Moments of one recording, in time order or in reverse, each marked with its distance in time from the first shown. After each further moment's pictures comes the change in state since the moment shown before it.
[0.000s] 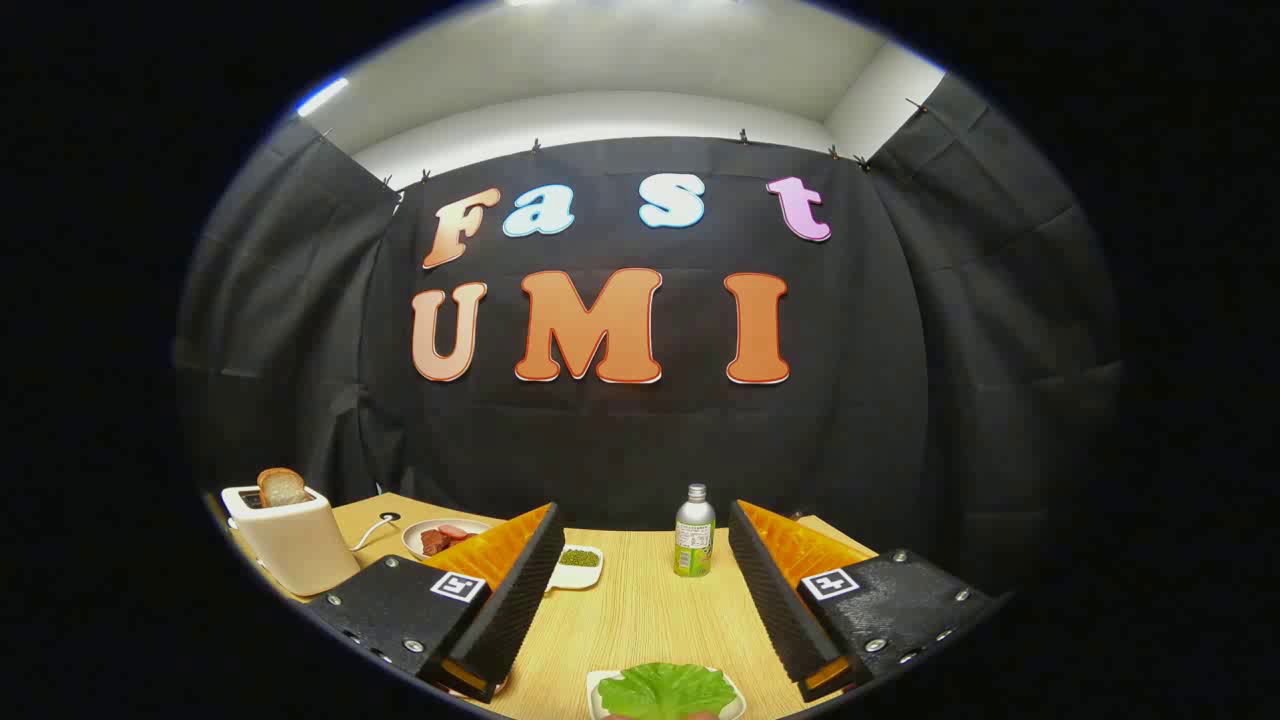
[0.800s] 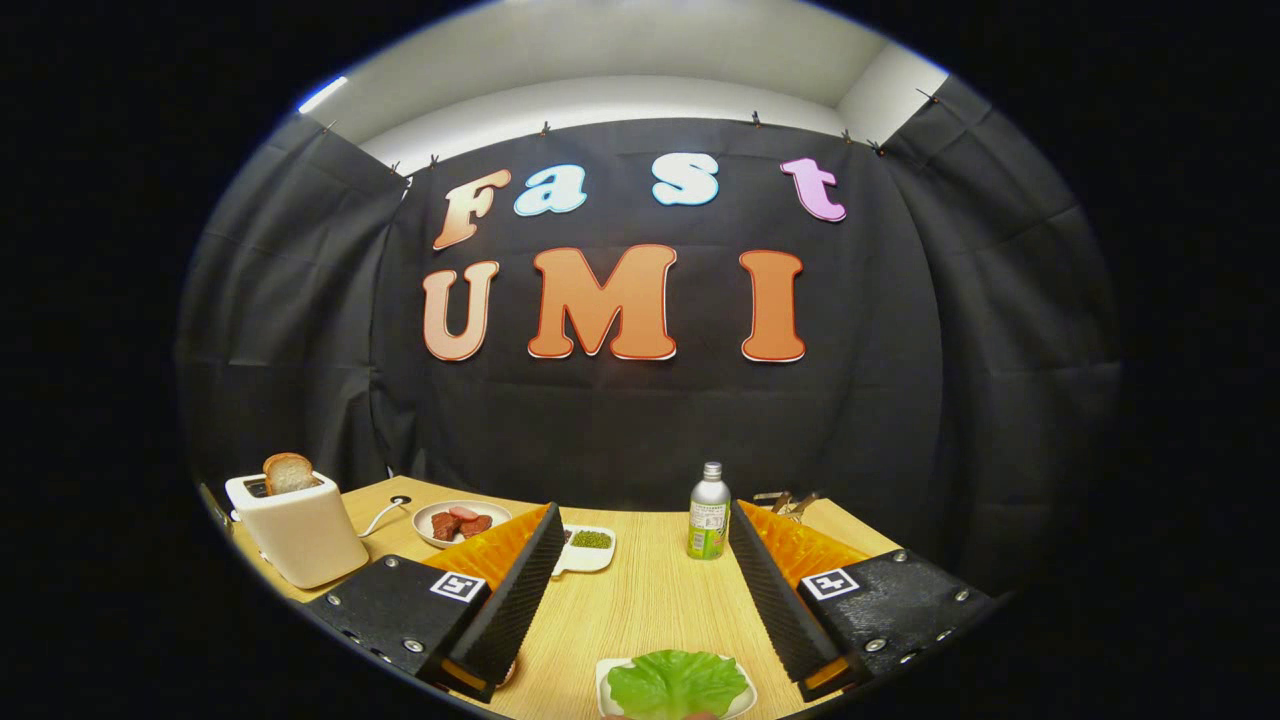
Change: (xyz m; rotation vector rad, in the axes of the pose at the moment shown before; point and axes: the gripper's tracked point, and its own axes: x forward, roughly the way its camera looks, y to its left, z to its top) arm -0.002 0.010 -0.021 -0.002 0.075 0.046
